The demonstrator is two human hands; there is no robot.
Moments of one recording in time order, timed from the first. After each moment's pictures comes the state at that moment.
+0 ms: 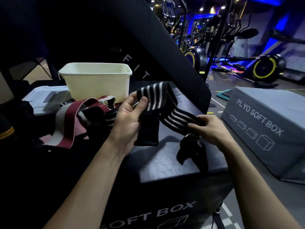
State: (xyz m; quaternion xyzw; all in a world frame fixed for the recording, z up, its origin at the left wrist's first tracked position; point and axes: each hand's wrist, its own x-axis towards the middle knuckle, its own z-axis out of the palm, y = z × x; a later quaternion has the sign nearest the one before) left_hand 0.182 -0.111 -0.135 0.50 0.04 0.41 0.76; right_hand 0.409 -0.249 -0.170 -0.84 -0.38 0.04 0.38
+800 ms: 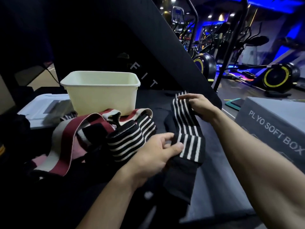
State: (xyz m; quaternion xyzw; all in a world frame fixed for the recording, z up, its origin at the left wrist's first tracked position) left_hand 0.218 -0.095 -0.161 0.65 0.10 0.19 0.73; right_hand 0.499 -0.081 -0.121 -0.75 -0.38 0.21 0.50
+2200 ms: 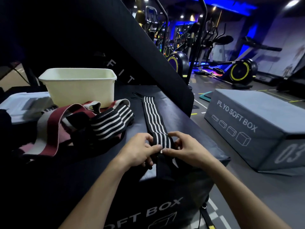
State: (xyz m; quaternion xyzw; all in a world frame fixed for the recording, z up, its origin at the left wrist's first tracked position) left_hand 0.206 -0.129 -0.193 0.82 0.19 0.11 0.53; right_hand 0.355 -0.281 -0.186 -0.83 -0.45 0.12 0.31
